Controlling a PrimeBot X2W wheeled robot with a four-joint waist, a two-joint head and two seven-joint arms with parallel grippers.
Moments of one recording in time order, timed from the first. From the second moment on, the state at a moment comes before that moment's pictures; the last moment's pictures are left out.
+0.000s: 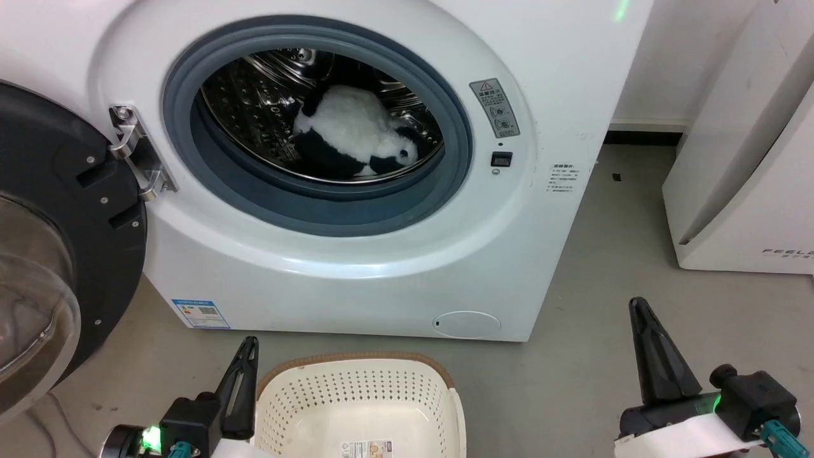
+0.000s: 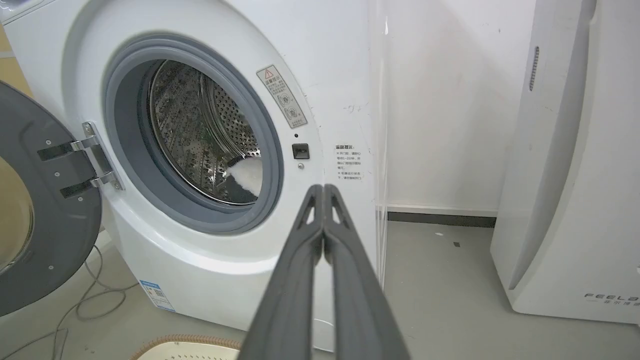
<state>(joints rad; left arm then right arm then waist) 0.03 0.35 -0.33 0.05 -0.31 0.22 -0.25 0.03 -0.05 0.05 0.01 0.16 0.13 -0.26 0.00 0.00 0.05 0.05</state>
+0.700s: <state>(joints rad) 0.03 0.30 -0.28 0.05 -0.27 0.18 -0.21 0.03 -0.05 0.04 0.01 0.14 0.13 -0.21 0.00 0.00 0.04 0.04</state>
